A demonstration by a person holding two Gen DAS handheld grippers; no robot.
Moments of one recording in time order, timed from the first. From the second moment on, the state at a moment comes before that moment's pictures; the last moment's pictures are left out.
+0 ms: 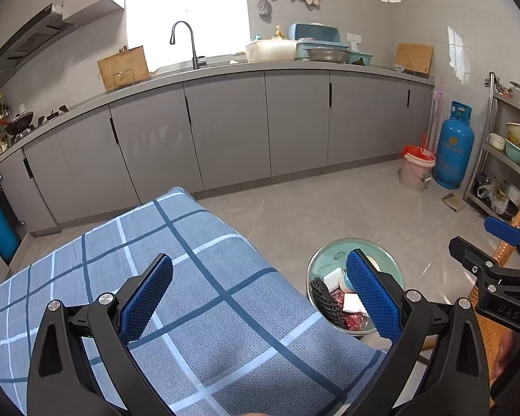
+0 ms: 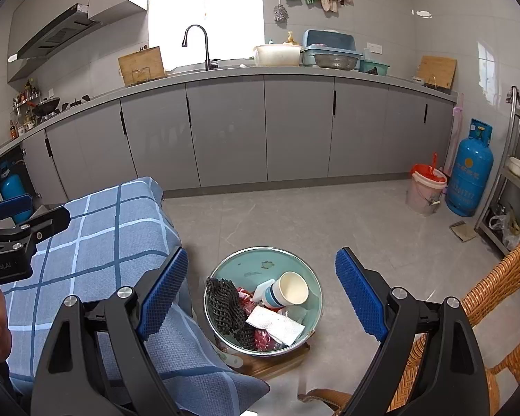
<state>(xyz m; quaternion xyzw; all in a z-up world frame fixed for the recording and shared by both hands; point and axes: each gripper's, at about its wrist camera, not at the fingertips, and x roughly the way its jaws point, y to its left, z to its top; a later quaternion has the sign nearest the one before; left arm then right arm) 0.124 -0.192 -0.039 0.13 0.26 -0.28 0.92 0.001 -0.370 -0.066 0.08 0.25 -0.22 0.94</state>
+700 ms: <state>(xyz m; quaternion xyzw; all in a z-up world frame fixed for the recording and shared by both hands) 0.125 -0.190 -0.034 0.12 0.25 -0.28 0.92 0.002 -0.368 -0.066 0.08 0.25 -0.22 0.94</state>
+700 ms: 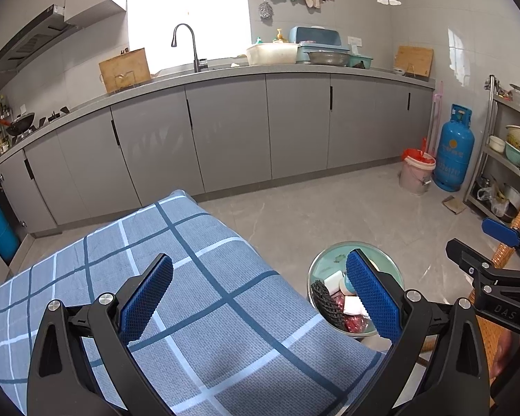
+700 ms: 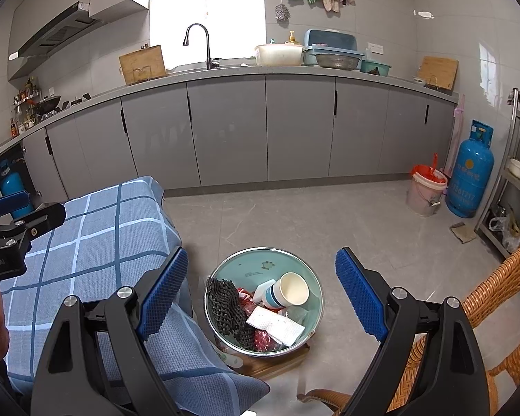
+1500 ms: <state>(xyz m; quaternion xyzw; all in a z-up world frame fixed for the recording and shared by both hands) 0.130 -0.188 -0.034 0.12 0.25 -0.28 0.92 0.007 -0.368 -0.065 0.08 0.25 -0.21 0.94</state>
